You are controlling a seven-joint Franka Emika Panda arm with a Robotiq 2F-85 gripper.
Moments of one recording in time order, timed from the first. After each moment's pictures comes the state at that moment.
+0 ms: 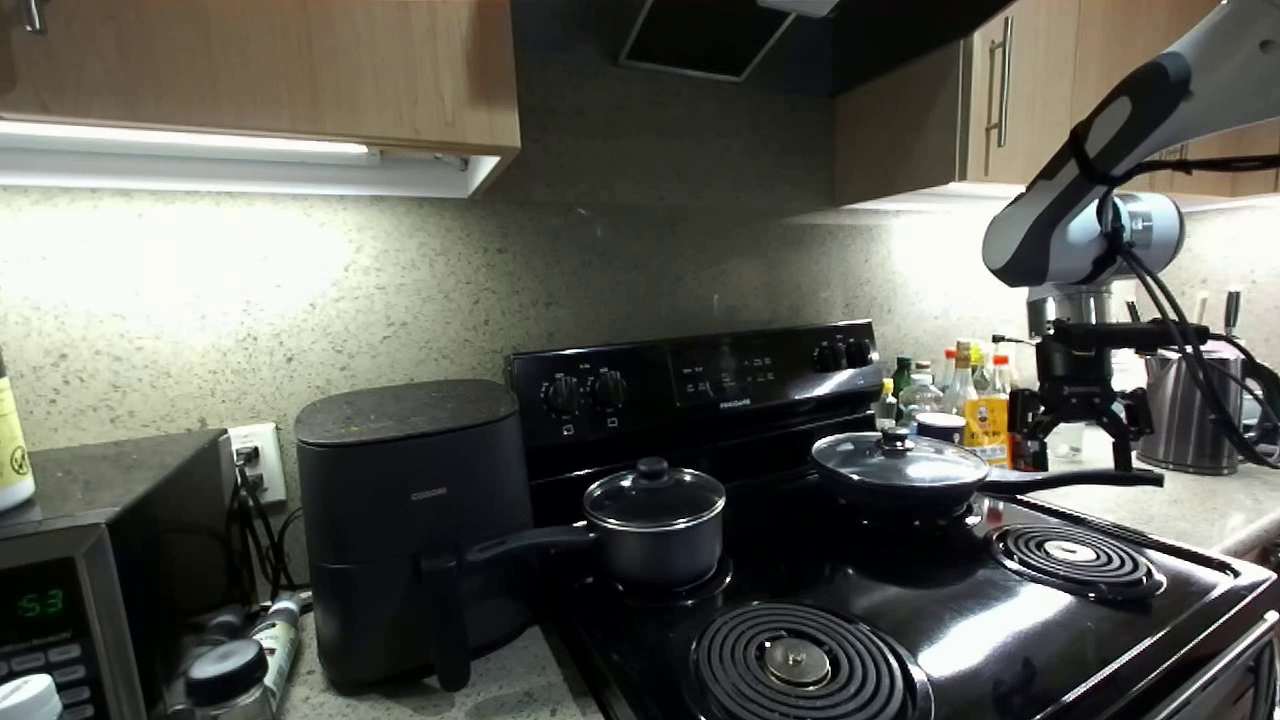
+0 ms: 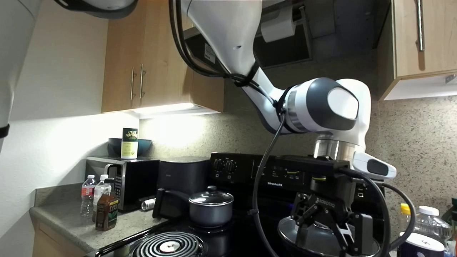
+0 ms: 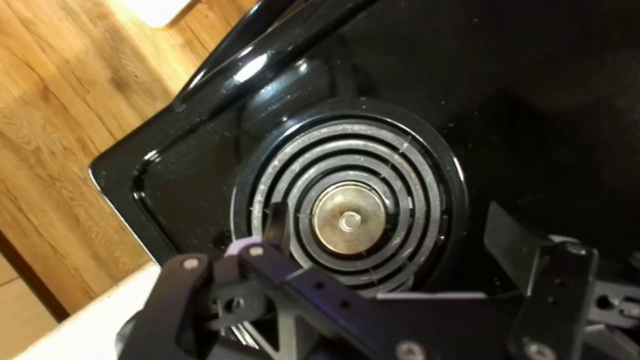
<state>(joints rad) -0.37 0.10 -0.36 -2.13 0.05 1.97 0.02</state>
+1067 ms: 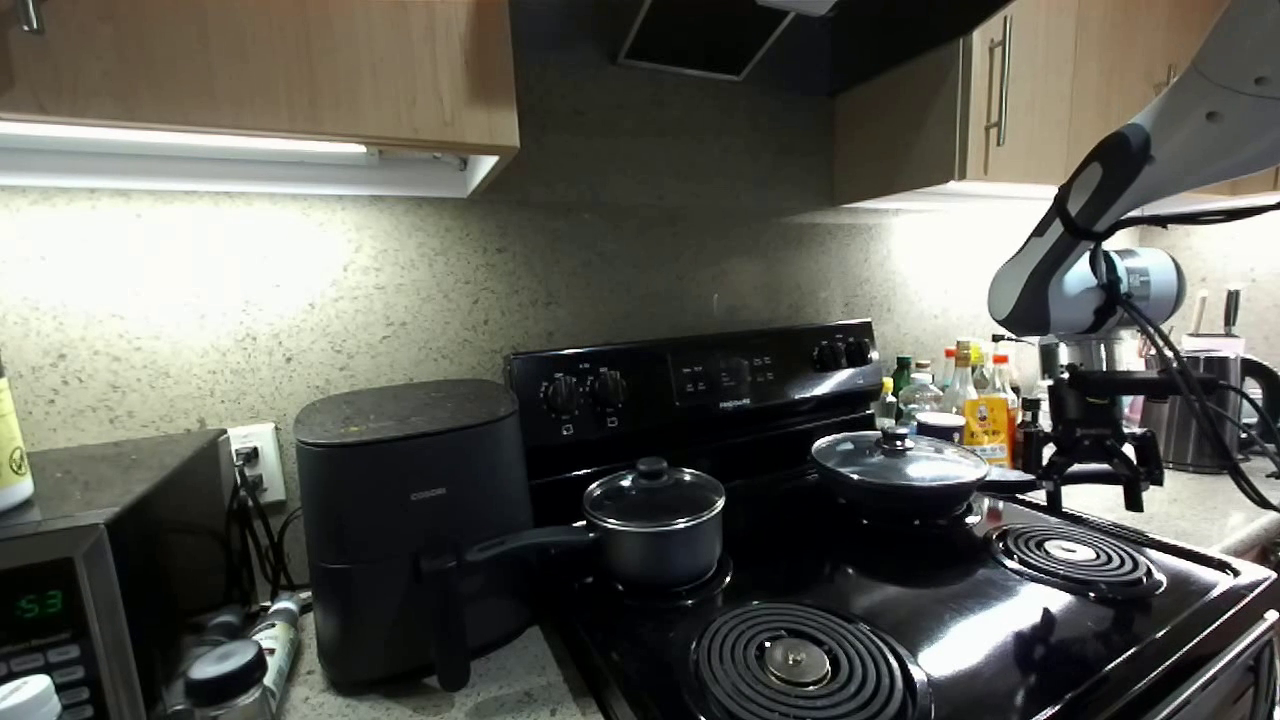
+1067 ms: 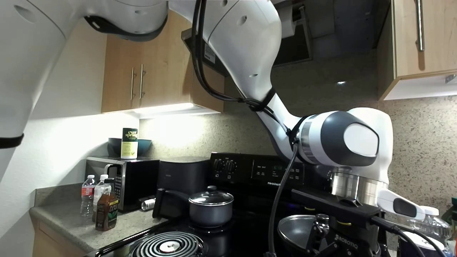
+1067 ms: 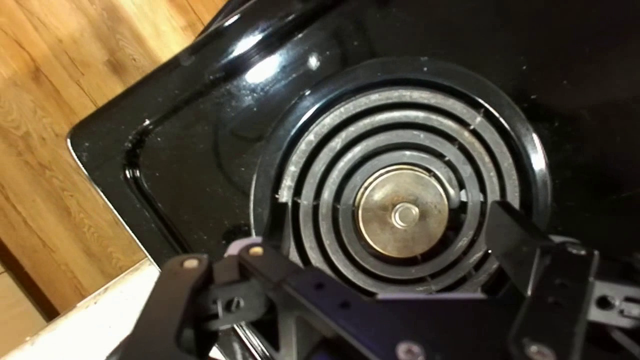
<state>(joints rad) -0.42 0.24 -0.37 -2.11 0.10 2.08 -0.09</state>
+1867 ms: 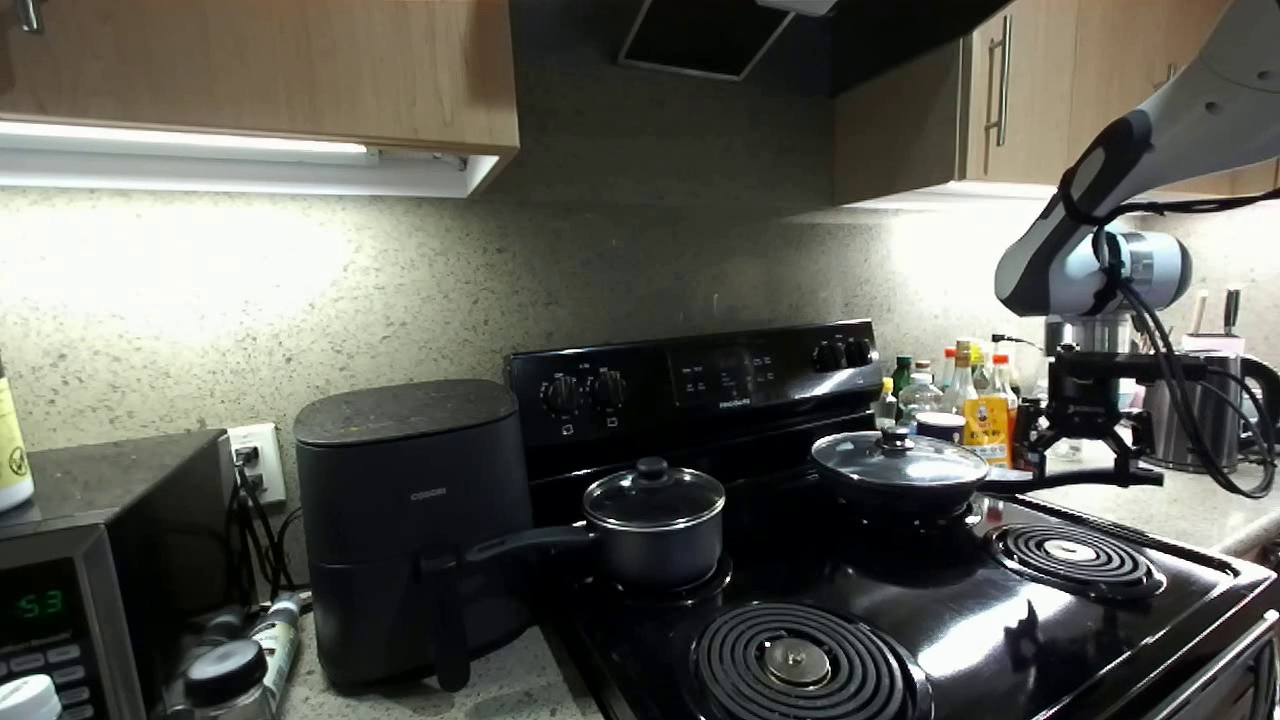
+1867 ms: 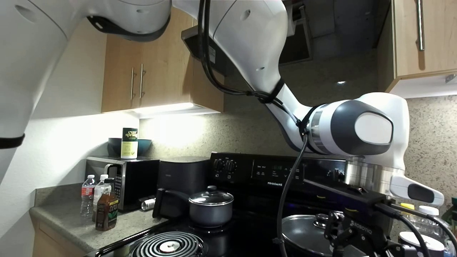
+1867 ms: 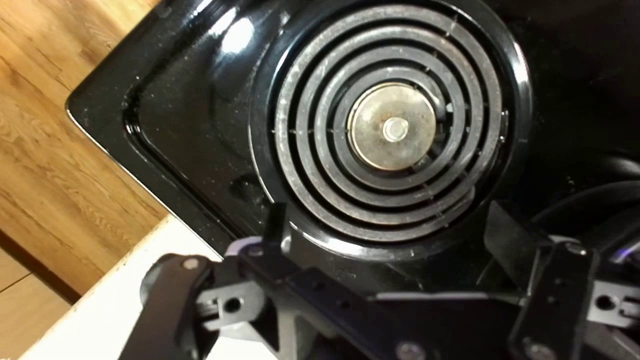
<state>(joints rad) -0.43 0.25 -0.39 -2.05 0.17 2.12 0.01</state>
